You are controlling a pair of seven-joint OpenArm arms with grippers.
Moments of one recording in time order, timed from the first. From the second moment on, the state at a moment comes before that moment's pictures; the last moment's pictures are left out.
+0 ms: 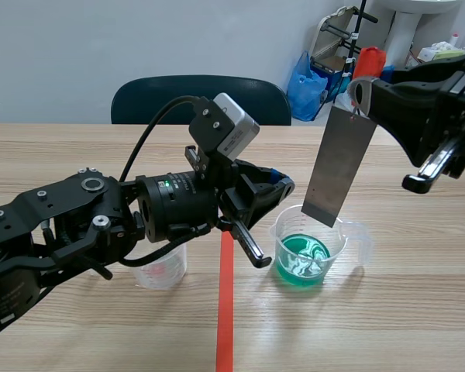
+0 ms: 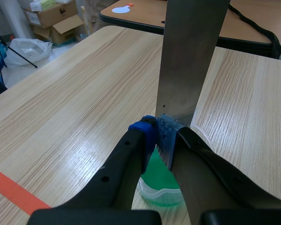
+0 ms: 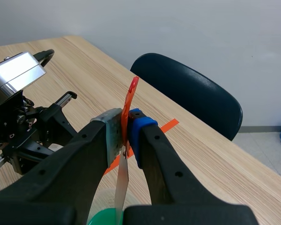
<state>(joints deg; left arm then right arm) -14.9 -22.9 48.3 82.0 -20.1 -21.4 -7.1 -19.6 45.8 0.1 111.7 30.3 28.8 9.8</state>
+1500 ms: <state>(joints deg) 80.4 -35.8 -28.1 88.8 -6.0 -23.0 -58.9 -19.6 45.8 0.1 111.7 30.3 28.8 10.0</state>
